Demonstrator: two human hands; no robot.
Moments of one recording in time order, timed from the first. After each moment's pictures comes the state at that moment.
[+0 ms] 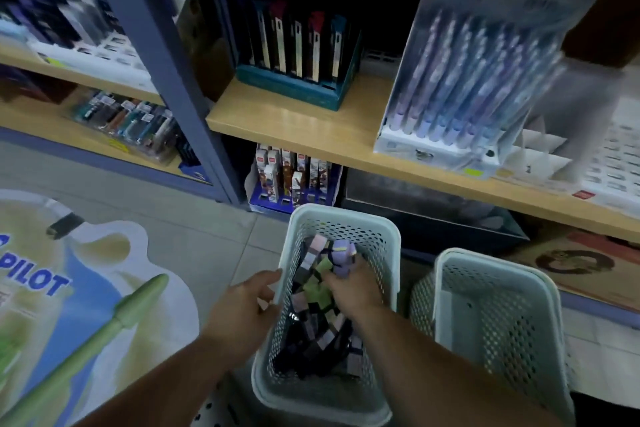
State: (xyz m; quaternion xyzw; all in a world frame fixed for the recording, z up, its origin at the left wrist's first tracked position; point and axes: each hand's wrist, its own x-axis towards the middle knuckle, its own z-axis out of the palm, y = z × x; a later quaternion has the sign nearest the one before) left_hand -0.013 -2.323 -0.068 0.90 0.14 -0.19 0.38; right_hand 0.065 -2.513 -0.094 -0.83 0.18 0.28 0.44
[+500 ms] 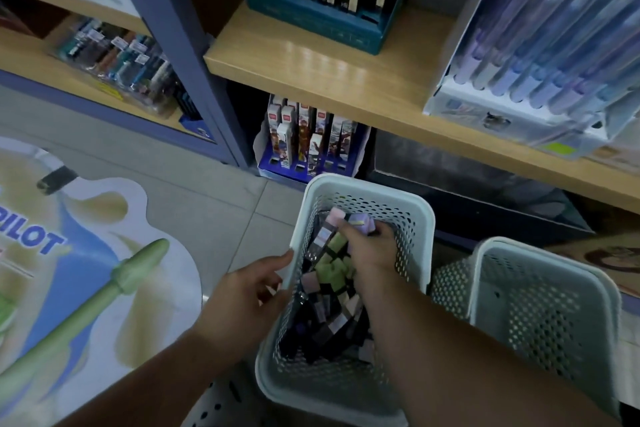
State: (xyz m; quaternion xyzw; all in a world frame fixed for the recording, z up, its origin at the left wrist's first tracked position) left_hand -0.024 -2.320 -0.087 0.87 0.15 -0.13 0.45; right_hand 0.101 -2.490 -0.159 -0.71 0.37 0.16 0.58
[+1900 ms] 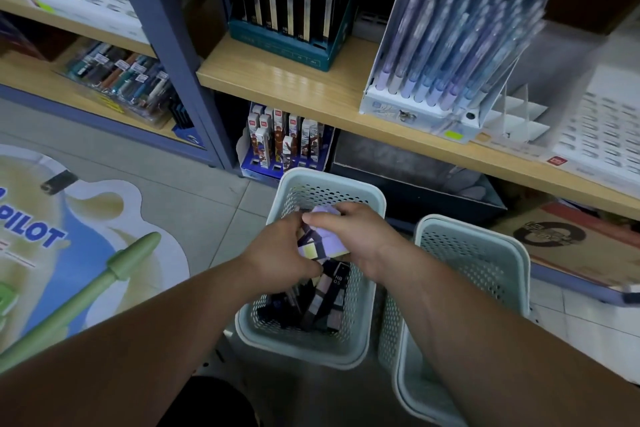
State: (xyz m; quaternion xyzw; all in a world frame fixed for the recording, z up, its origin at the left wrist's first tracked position) left_hand 0.014 -2.388 -0.022 0.83 0.13 -0.24 0.49; right_hand 0.073 -2.534 -0.013 -0.72 0.12 0.38 0.57
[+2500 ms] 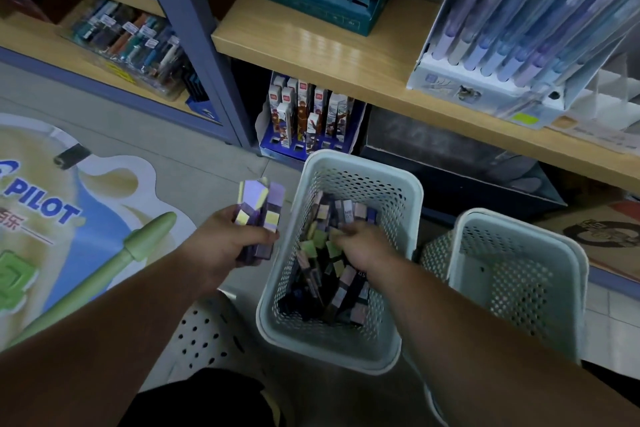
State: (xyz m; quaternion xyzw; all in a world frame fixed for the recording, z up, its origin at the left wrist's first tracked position) left_hand 0.000 -2.305 -0.057 0.59 0.36 -0.21 0.69; right_hand 0.070 -2.521 -0.106 -0.83 0.12 0.41 0.36
